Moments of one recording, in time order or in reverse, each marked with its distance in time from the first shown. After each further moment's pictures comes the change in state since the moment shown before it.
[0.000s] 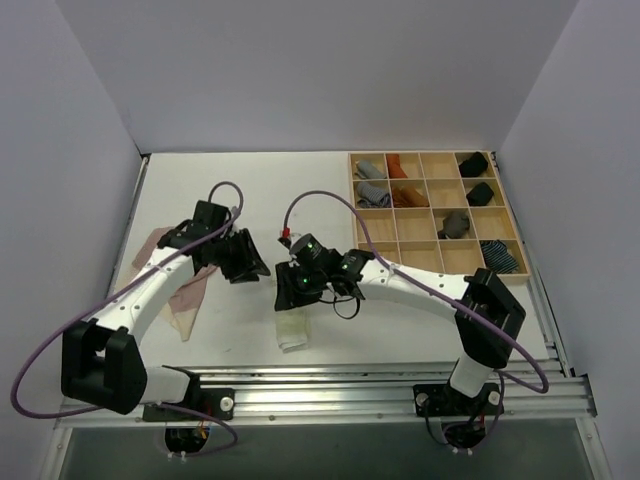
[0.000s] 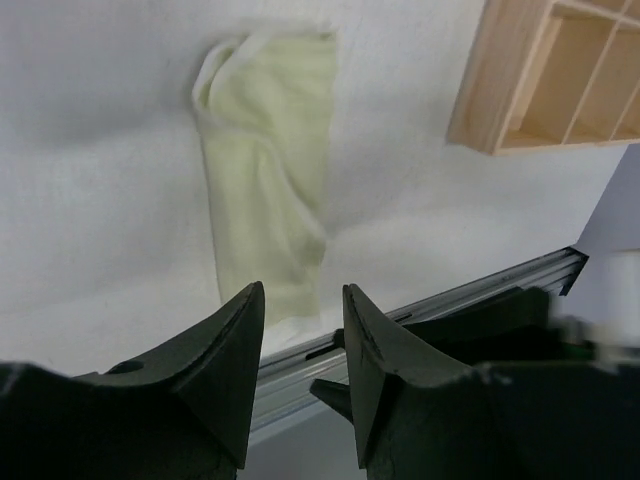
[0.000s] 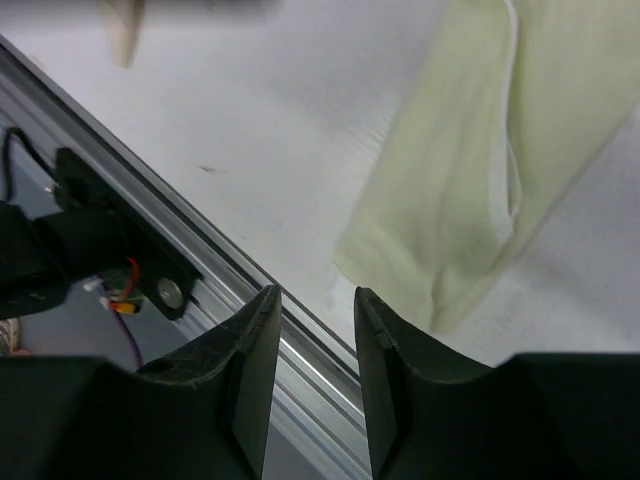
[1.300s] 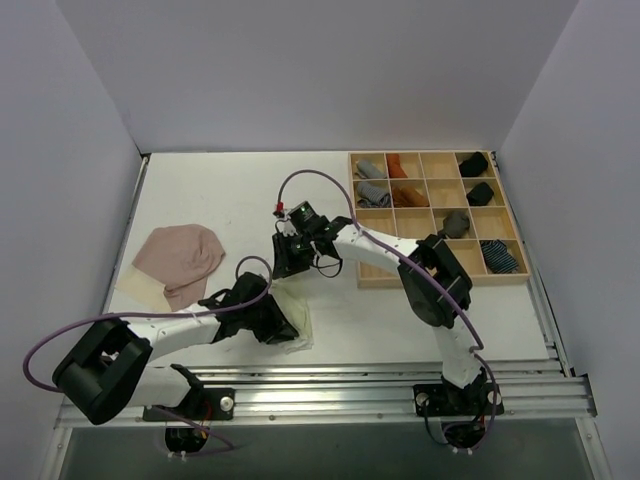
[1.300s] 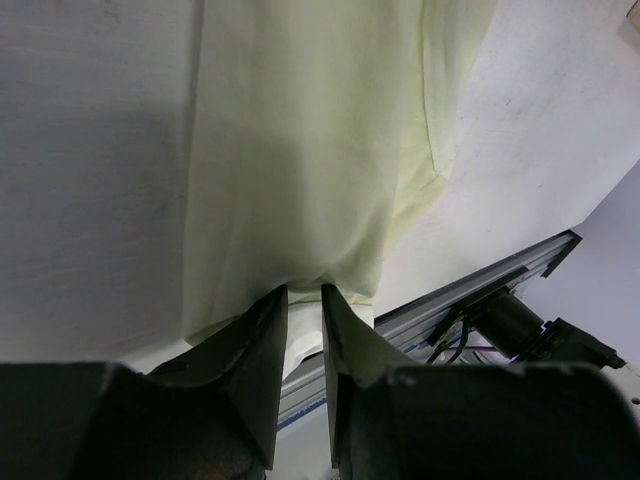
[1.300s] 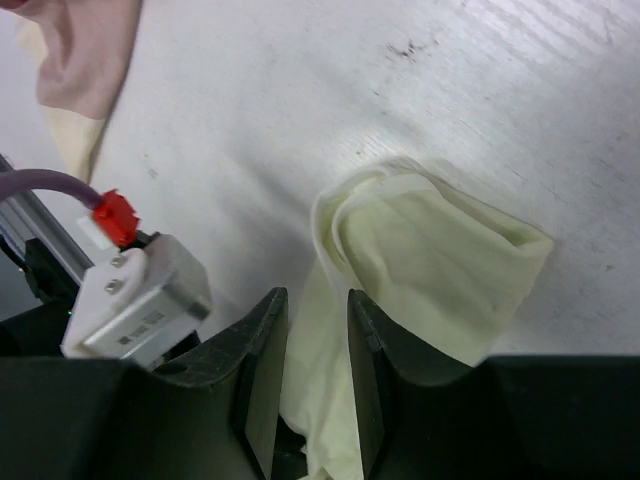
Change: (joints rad) left arm -0.383 -0.115 -0.680 0.597 -0.085 -0.573; right arm -0.195 0.396 0.368 -0.018 -0.169 -0.195
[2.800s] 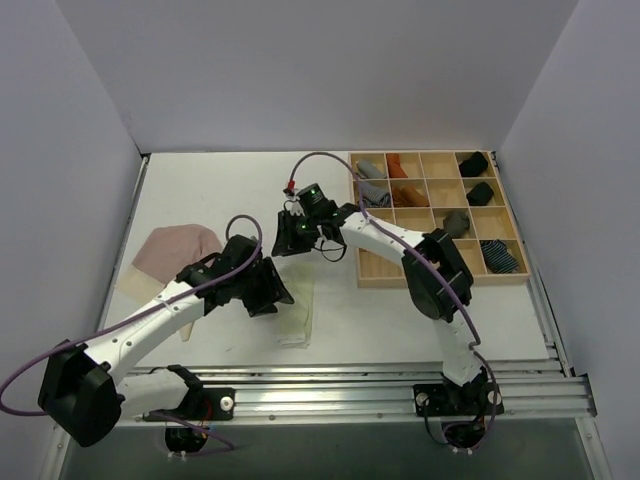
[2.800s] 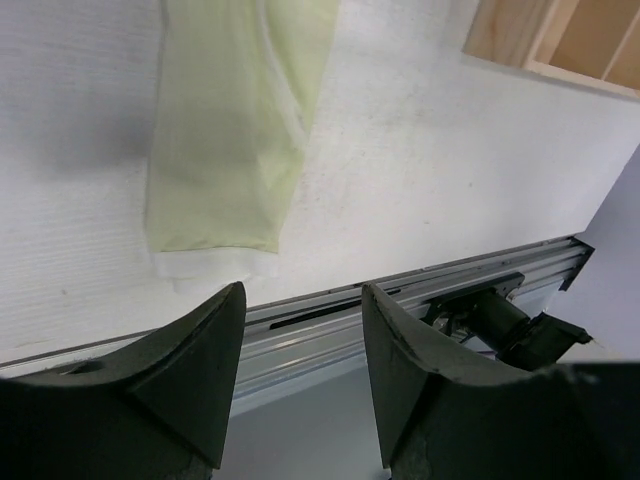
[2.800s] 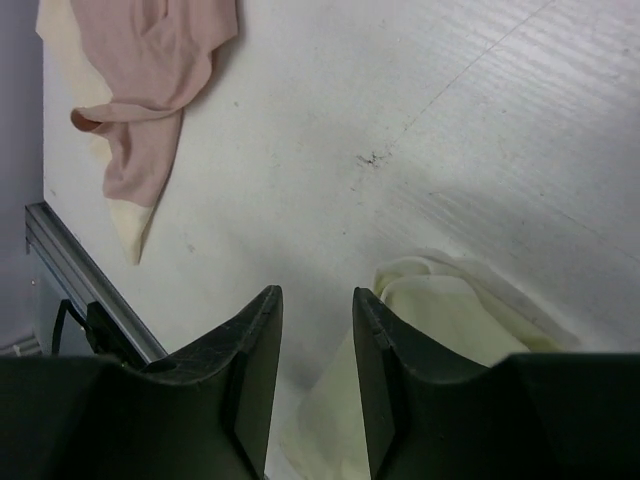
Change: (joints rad) left arm 0.026 -0.107 0.413 -0.515 -0.135 0.188; right arm -0.073 0.060 0.095 0.084 -0.036 0.084
